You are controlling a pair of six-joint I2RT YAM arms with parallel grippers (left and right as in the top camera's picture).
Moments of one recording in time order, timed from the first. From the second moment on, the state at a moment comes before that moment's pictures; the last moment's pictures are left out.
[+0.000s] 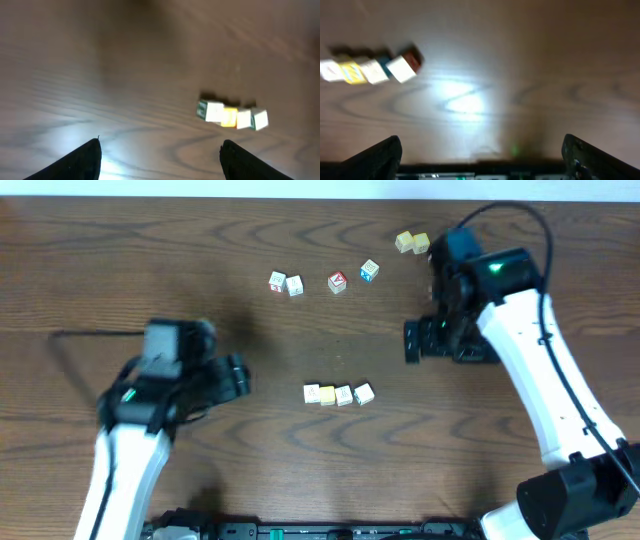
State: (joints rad) left arm -0.08 1.07 0.95 -0.94 0.18 -0.41; right arm 0.32 1.71 1.63 -1.52 0.01 0.35
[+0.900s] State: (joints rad) left arm 0.13 1.26 0.95 -1.13 0.64 -0.35; right arm 0.29 1.71 1.44 -1.19 -0.12 0.33
